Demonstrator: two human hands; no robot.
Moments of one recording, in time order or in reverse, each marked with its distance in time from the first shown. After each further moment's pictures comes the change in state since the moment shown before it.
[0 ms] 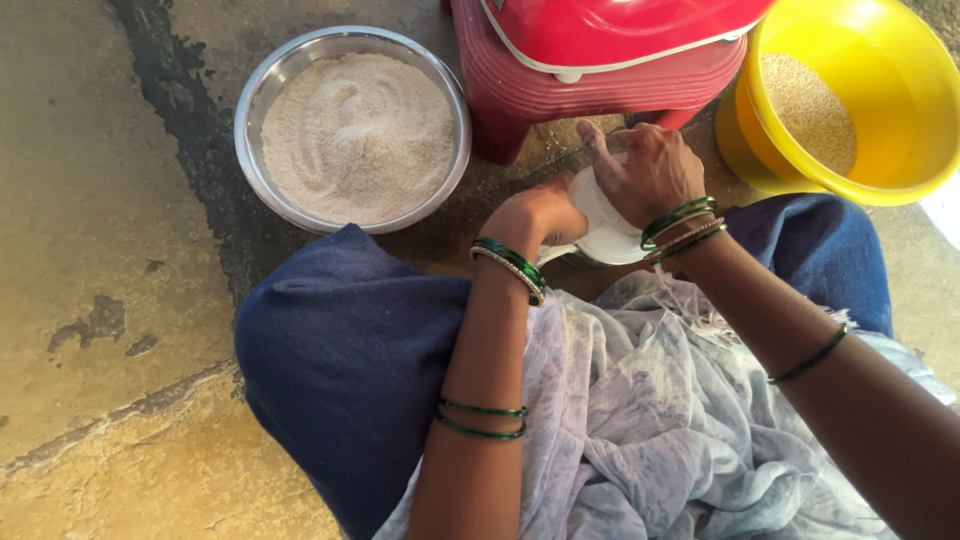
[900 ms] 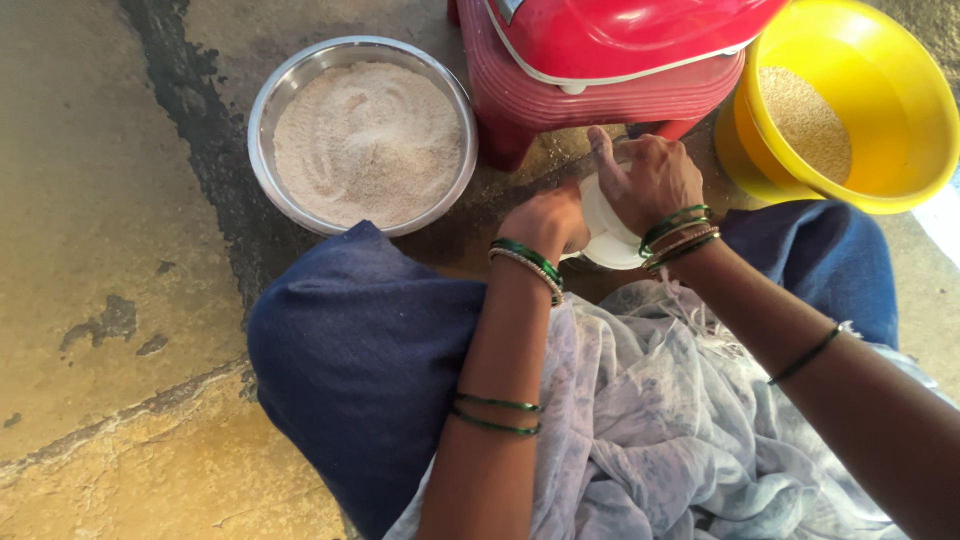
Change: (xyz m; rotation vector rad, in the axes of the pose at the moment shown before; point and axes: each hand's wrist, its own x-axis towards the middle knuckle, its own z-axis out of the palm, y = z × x) left_hand 0.010 0.003 0.012 0.084 0.076 0.031; right_hand 0.000 -0.004 0.001 0.018 0.066 -0.011
